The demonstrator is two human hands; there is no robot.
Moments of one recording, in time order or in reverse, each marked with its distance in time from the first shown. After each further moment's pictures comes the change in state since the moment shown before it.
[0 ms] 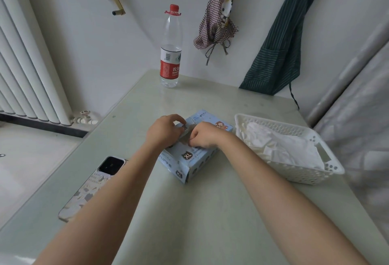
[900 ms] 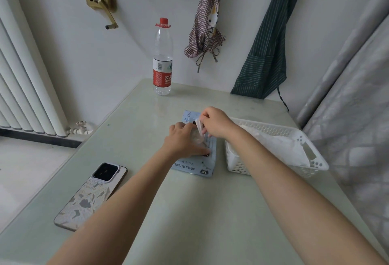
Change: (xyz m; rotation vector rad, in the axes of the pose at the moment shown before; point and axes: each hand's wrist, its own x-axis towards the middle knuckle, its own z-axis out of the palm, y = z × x) left_hand -0.030 0.058 0.020 0.122 -0.171 0.118; right_hand -0.016 0.027 -0.039 0.228 0.397 -0.037
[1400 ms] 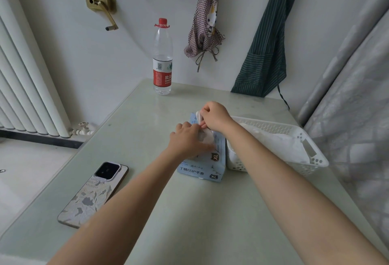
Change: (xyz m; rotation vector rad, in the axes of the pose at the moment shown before) left_hand -0.005 0.020 0.007 0.131 0.060 0.032; right_hand 0.010 0.001 0.003 0.113 0.150 0.068
